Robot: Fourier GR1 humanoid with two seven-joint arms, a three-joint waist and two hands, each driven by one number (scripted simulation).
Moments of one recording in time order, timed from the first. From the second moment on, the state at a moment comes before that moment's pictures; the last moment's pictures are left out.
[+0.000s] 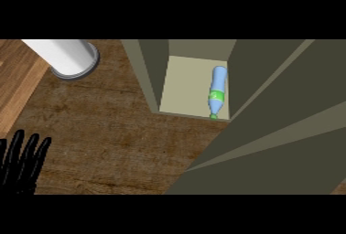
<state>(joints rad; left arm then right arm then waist) 0.37 0.66 -0.29 -2.01 0.78 0.08 -0.56 0.14 -0.10 0.48 -2.24 -0.41 0.31 0.44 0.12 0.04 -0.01</state>
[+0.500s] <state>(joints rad) 0.37 0.68 -0.28 -1.99 0.80 0.04 -0.55 -0.28 -0.01 0.35 -1.85 -0.41 -0.07 0.40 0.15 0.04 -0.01</state>
